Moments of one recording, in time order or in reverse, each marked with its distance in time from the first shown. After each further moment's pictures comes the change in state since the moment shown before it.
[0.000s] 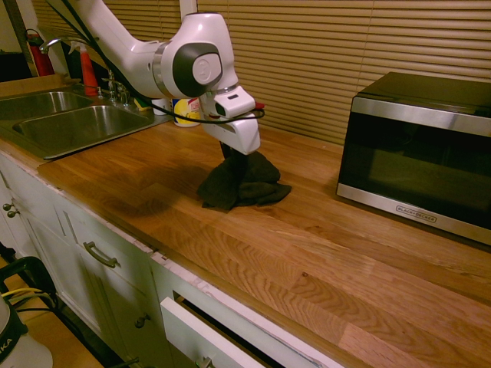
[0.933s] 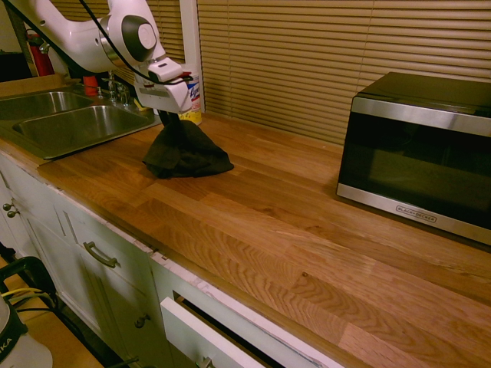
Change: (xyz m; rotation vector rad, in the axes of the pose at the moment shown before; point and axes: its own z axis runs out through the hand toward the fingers) arm -0.194 -0.105 -0.055 0.044 0.025 -0.223
